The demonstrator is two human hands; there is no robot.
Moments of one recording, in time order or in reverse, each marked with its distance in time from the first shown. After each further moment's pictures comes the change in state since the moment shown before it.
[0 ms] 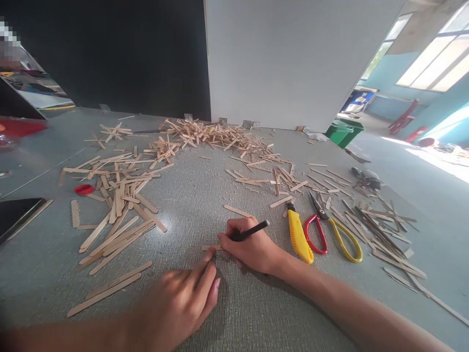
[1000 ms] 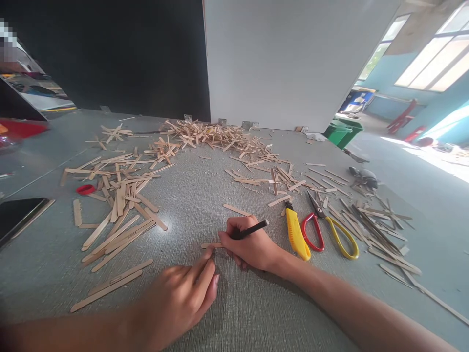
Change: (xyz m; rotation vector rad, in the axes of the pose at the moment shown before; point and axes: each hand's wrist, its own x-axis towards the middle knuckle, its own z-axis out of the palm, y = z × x) left_hand 0.003 -0.002 -0.001 -0.032 0.030 0.010; right_hand -0.001 -0.002 0.000 0.019 0.032 0.033
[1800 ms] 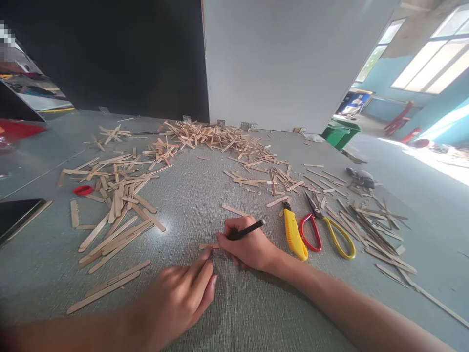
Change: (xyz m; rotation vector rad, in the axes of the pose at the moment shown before) left_hand 0.001 0.001 -0.002 -0.005 -0.032 0.001; right_hand 0.001 0.002 0.001 0.020 -0.007 -0.030
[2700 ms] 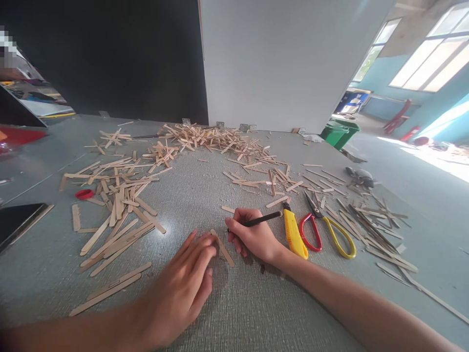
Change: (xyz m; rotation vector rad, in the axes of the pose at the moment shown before) left_hand 0.001 -0.010 0.006 -0.304 -0.113 -0.138; right_hand 0.007 -0.003 -0.011 0.238 0.136 0.004
